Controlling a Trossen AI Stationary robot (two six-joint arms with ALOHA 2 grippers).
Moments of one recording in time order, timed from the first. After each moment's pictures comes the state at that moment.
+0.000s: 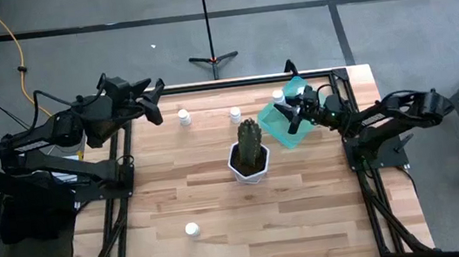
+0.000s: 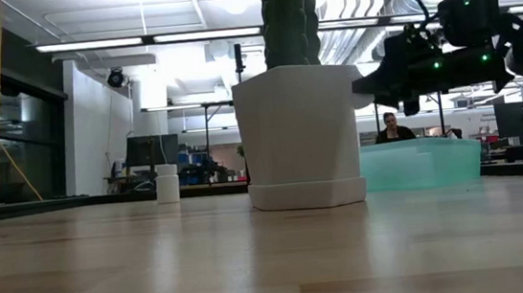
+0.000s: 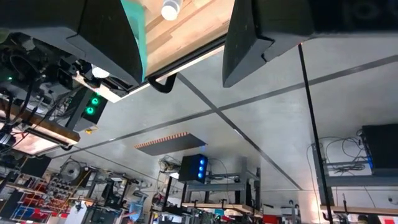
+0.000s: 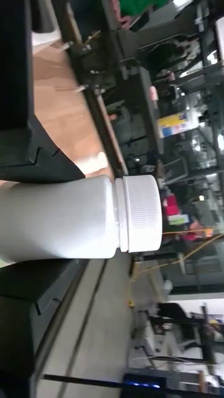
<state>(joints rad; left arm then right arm) 0.01 0.91 1.27 -0.61 -0.84 -0.37 -0.53 1.36 0.13 1.27 -0.03 0.22</state>
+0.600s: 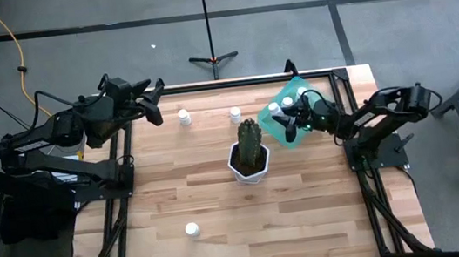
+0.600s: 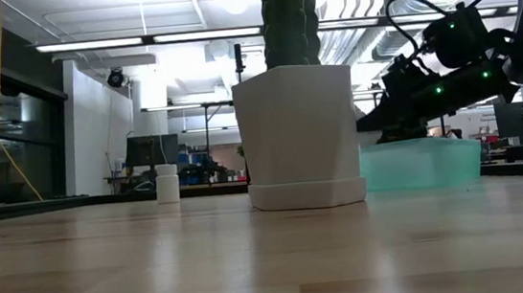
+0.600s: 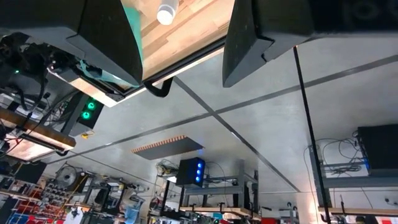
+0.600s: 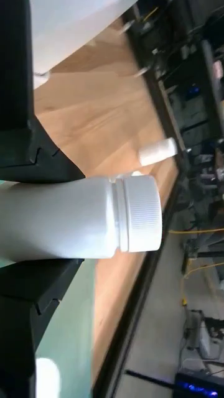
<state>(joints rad) 0.01 0.91 1.27 -0.63 -0.85 -0.37 -0.49 1.49 0.13 1.15 -0.01 0.22</state>
